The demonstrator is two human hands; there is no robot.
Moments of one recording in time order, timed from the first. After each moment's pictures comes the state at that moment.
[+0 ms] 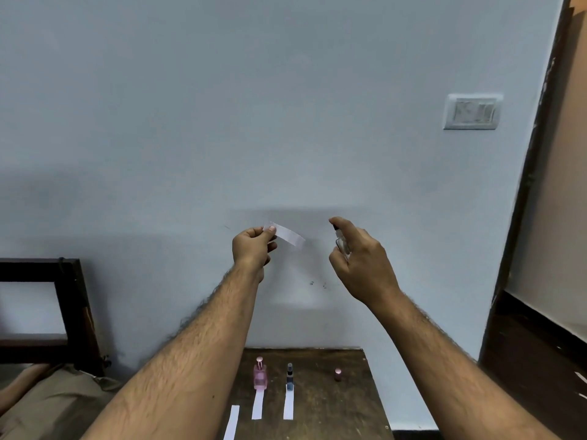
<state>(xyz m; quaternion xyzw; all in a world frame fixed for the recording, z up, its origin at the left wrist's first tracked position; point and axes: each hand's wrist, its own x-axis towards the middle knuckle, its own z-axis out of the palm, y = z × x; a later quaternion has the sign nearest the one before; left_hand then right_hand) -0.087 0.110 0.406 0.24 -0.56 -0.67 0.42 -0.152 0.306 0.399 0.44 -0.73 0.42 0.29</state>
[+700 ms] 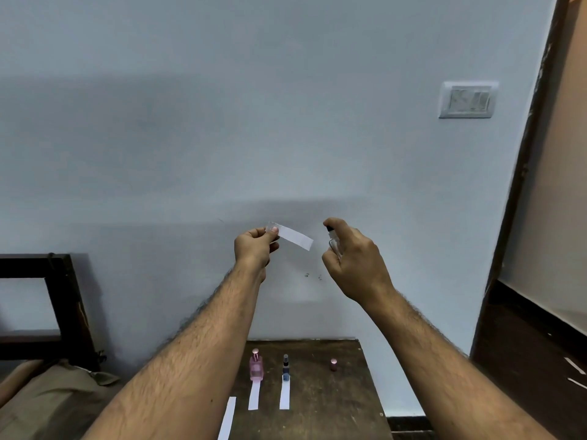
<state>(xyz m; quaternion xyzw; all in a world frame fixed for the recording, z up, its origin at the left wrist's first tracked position) -0.100 0.119 0.389 0.26 -0.56 -0.68 0.39 -0.152 0.307 0.387 0.44 -0.75 0.40 0.30</state>
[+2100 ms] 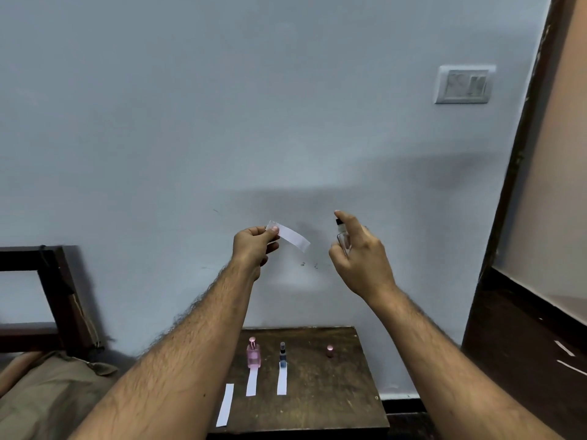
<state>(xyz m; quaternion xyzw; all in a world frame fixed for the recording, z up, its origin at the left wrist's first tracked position) -0.092 0.127 0.379 0.26 -0.60 -0.68 0.34 -0.168 0.318 0.365 0.41 -0.75 0.43 0.29</state>
